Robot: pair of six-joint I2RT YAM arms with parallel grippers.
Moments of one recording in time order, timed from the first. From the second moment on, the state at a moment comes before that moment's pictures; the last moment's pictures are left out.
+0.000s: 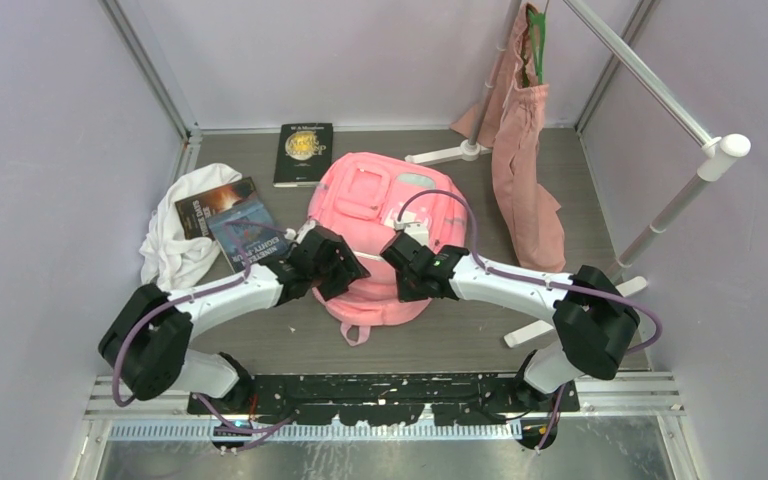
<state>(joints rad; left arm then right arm) -0.71 1.36 0.72 -0.22 -0.07 -1.18 0.92 1.50 0.96 -0.54 0.24 0.71</state>
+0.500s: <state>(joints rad) -0.71 1.49 0.81 -0.11 -0.04 -1.21 0.94 1.50 0.96 -0.56 0.29 0.64</state>
